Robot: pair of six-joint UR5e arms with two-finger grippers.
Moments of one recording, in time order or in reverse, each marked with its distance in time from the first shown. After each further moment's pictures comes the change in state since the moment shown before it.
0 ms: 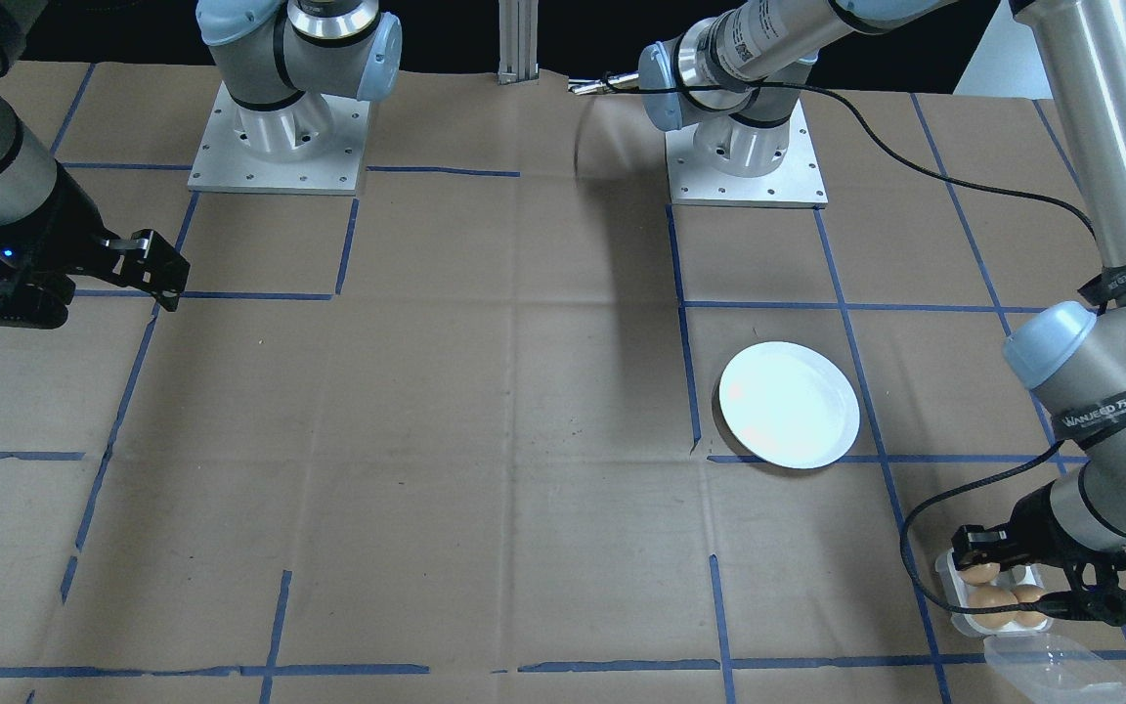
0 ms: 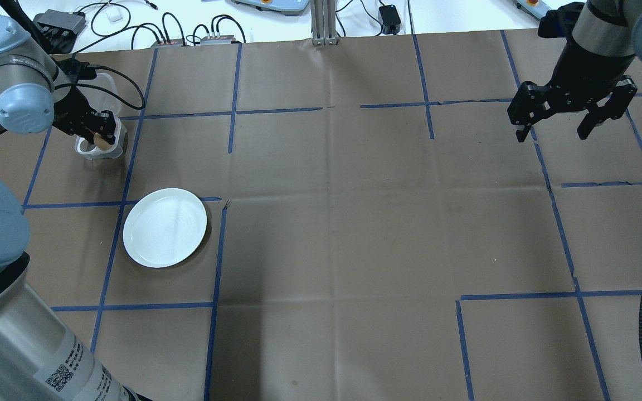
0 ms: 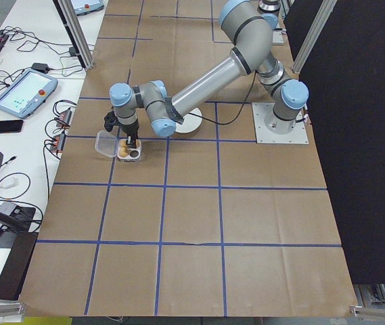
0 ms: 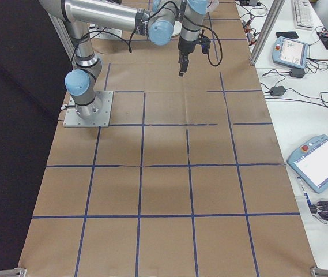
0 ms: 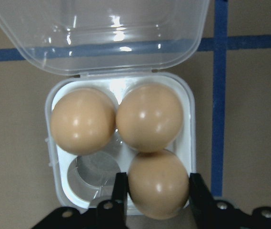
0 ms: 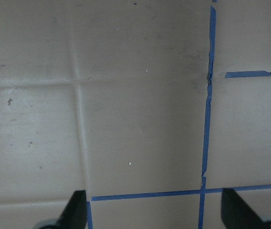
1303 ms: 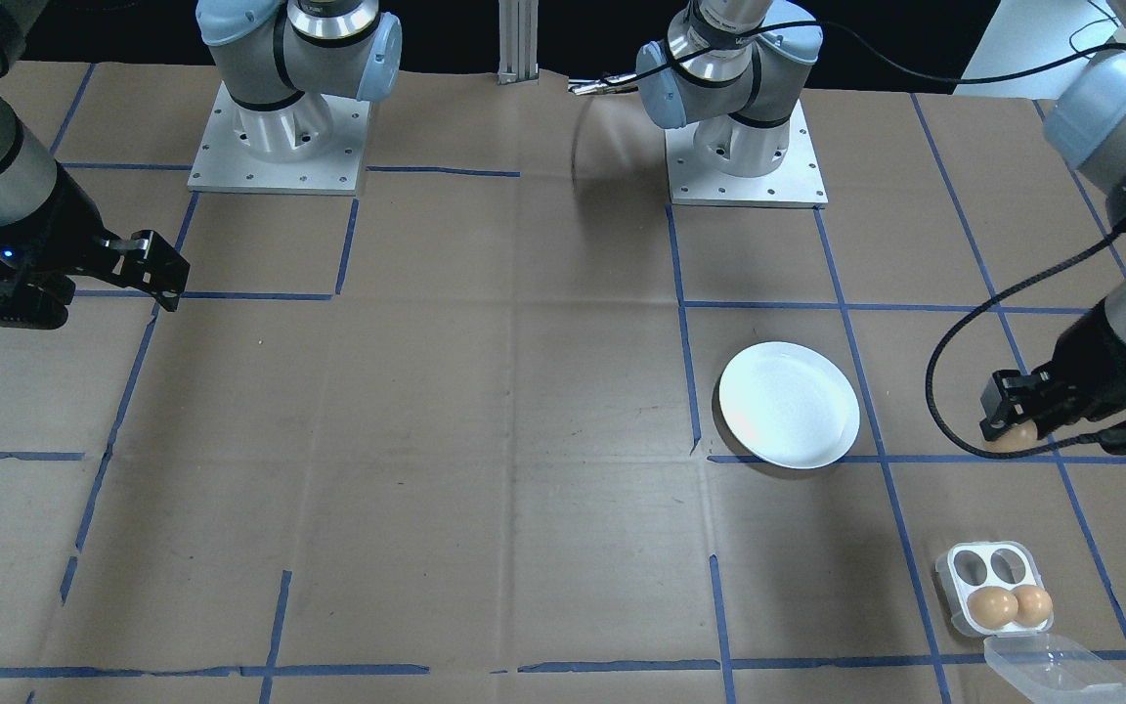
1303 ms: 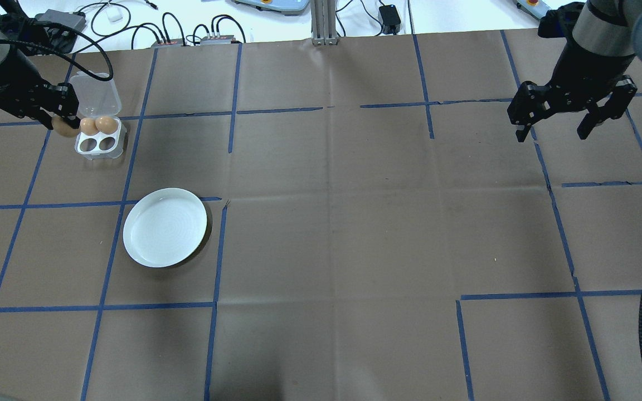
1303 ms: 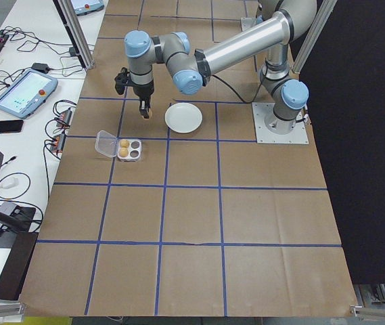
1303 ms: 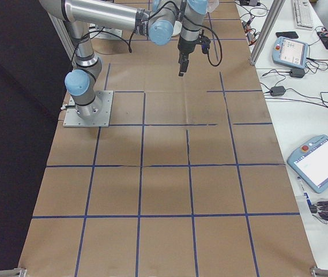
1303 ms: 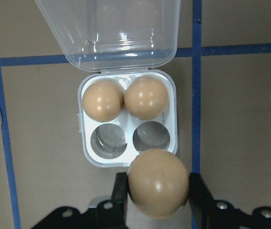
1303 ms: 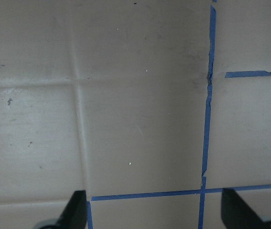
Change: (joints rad) left arm -0.041 0.402 -0.116 -0.272 0.000 -0.103; right arm 0.000 0.000 0.000 0.001 0.000 0.000
